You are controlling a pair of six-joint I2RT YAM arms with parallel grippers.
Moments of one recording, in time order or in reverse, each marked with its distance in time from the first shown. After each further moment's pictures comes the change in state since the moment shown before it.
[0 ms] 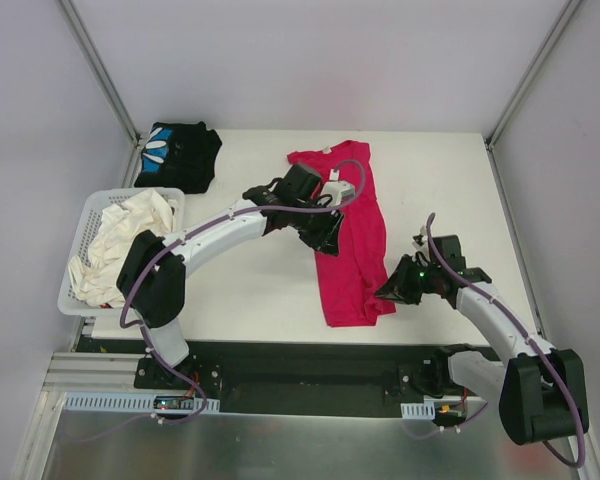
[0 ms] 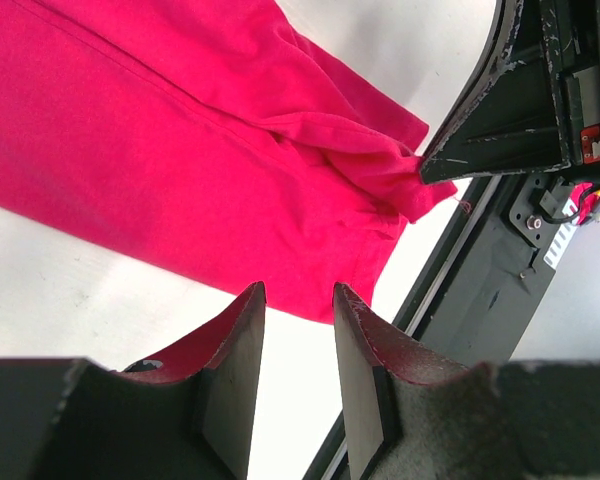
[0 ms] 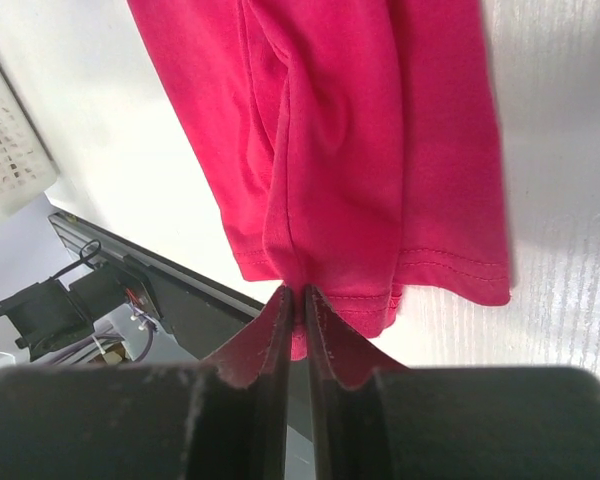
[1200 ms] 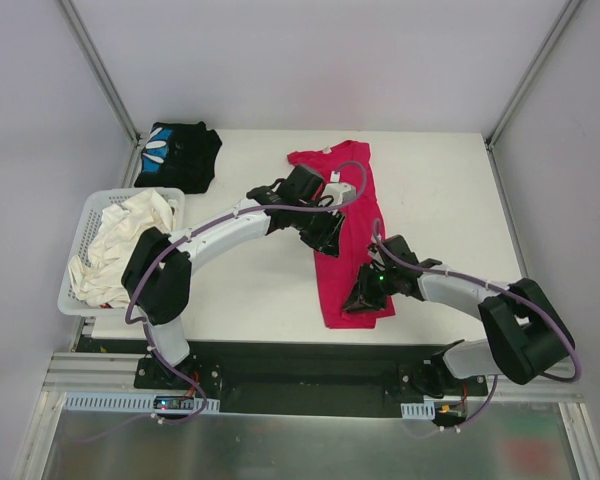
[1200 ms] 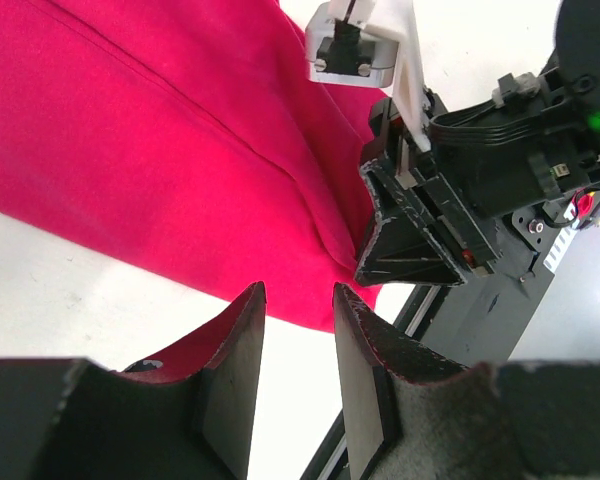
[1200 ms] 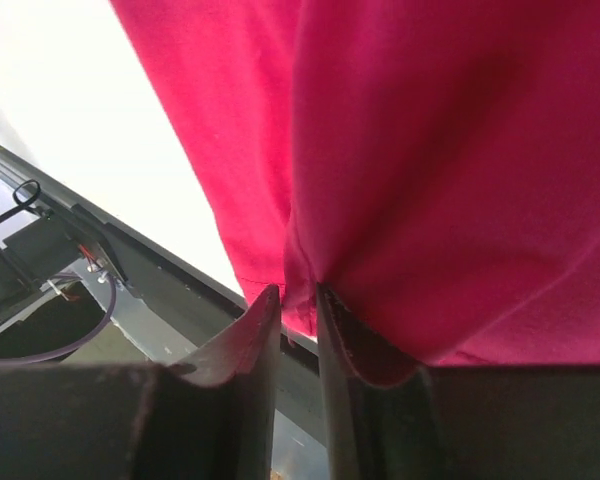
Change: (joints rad) left arm 0.000 0.032 0.008 0.000 0.001 -0.019; right arm 0.339 0.327 0.038 0.242 0.037 0.145
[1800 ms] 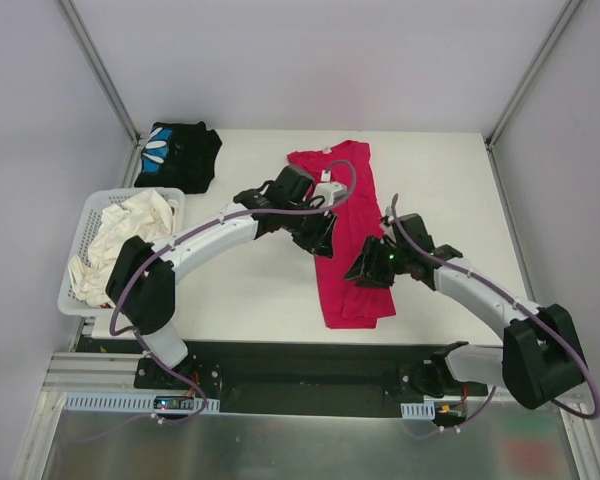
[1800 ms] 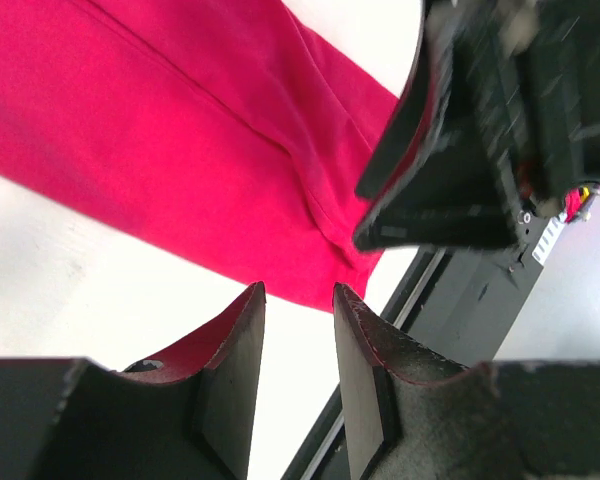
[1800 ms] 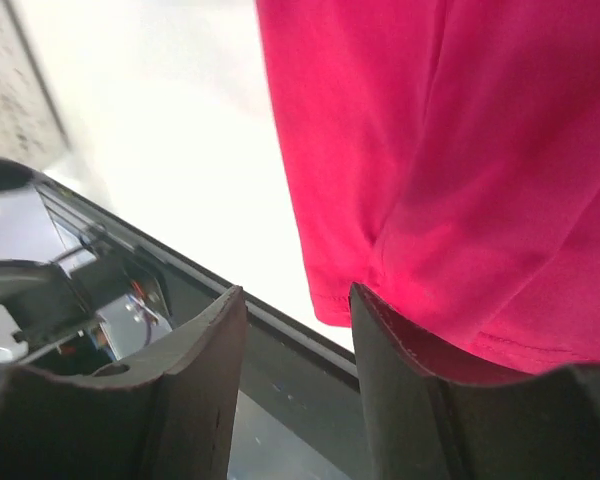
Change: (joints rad) left arm 0.013 -0.081 -0.056 0.005 -0.001 -0.009; right arm -0.053 -0.106 0.121 -0.108 0.056 -0.032
